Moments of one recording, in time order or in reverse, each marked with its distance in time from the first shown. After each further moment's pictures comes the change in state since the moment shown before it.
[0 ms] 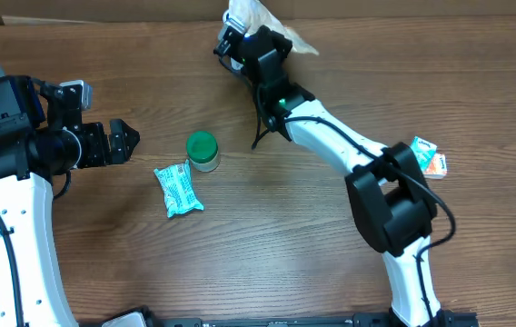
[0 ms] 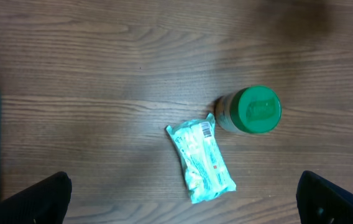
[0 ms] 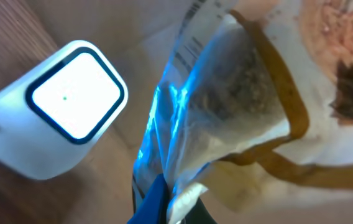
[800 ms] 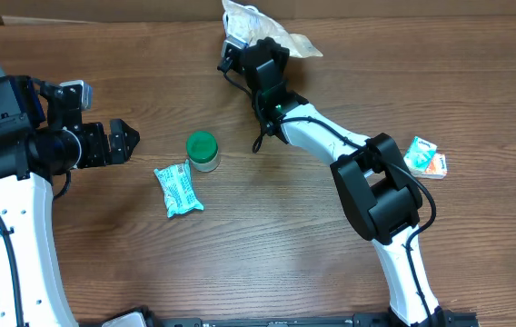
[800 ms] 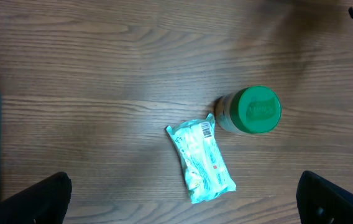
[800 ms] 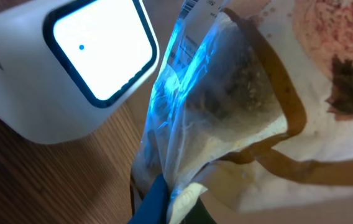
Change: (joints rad) left arm 0.000 0.000 0.000 -0.001 0.000 0.000; right arm -0.012 0.094 0.000 0.035 0.056 -0.142
